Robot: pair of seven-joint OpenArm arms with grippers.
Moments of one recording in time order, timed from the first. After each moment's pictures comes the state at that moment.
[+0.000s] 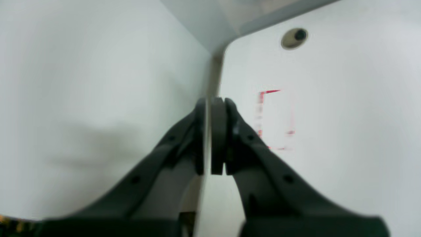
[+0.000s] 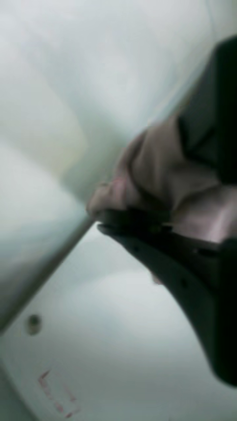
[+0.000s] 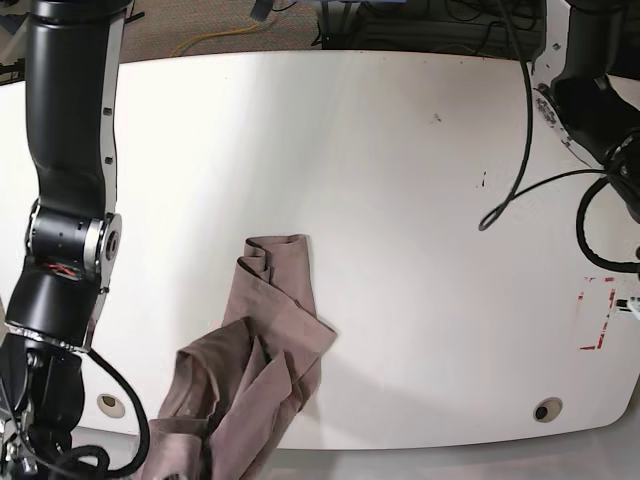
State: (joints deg) left arm -30.0 -21.3 -30.6 106.9 2.9 -43.0 65.2; right arm 68.9 16.7 0.2 64.8 38.7 41.0 -72.7
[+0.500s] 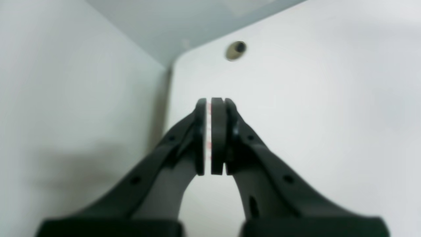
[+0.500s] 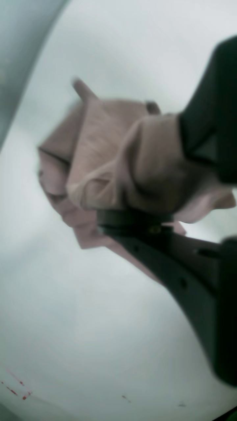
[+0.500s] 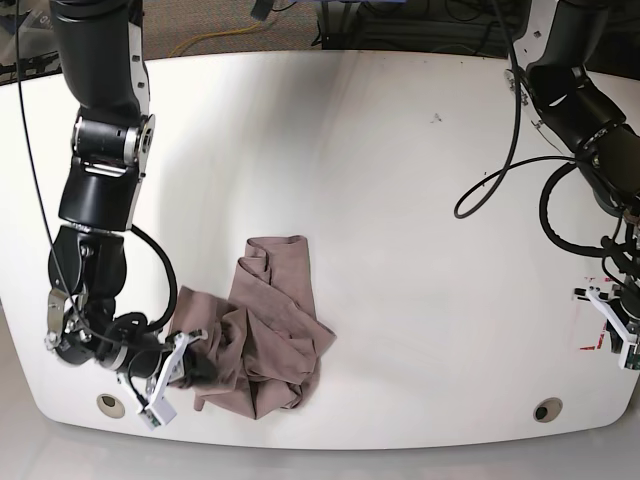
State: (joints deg) left arm -25.2 -15.5 -30.1 104.0 2.0 -43.0 58.2; right arm 40.9 16.5 6.8 67.3 38.7 40.9 -68.8
